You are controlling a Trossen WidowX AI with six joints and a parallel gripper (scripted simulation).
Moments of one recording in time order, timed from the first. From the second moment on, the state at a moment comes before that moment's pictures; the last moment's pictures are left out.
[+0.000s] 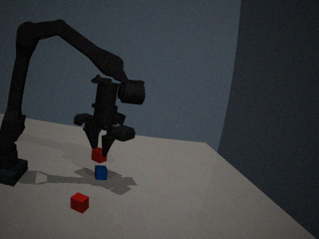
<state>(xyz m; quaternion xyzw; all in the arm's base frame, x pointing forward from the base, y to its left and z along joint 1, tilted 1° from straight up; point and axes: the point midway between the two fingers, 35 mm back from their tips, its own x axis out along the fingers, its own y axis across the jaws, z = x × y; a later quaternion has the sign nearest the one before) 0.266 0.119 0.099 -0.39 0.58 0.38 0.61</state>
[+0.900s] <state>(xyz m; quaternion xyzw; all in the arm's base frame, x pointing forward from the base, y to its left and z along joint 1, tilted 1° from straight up) 0.265 0.121 0.076 -0.39 0.57 0.38 0.61</state>
